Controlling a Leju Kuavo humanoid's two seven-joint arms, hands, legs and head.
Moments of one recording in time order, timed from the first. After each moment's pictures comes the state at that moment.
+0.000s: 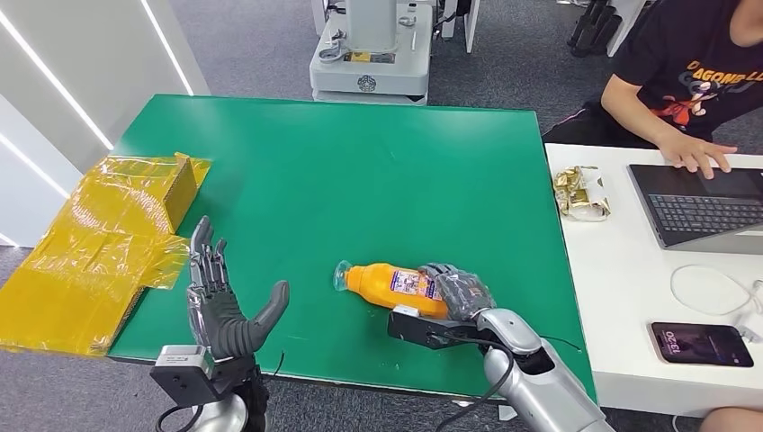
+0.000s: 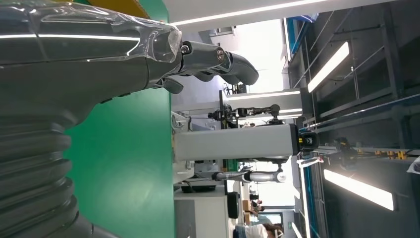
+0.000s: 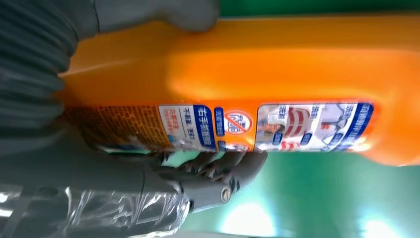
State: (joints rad) left arm 0.12 -0.21 -0.30 -1.69 -0.10 0.40 -0.67; right arm -0.48 -0.12 0.62 -0.95 0.84 0.13 0.07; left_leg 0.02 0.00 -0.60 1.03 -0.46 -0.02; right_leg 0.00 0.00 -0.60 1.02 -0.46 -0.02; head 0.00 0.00
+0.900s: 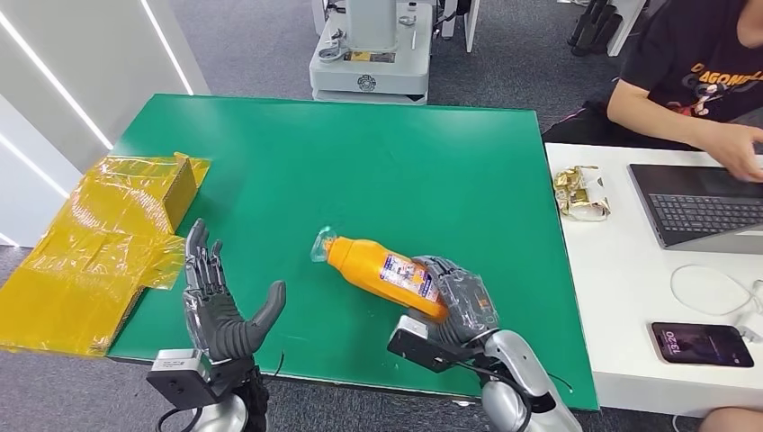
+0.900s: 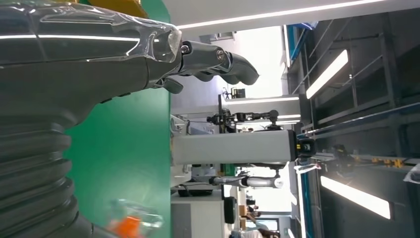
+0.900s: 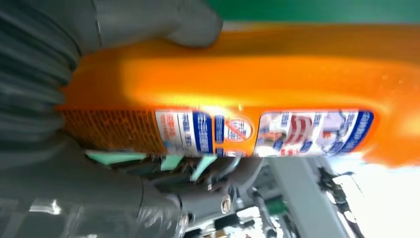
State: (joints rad) left arm 0.12 -0.21 -0.30 -1.69 -0.08 0.42 -0.70; right arm -0.28 -0.09 0.51 -1.19 0.85 -0.20 -0.14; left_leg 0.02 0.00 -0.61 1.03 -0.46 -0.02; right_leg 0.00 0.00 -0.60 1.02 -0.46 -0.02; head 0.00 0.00
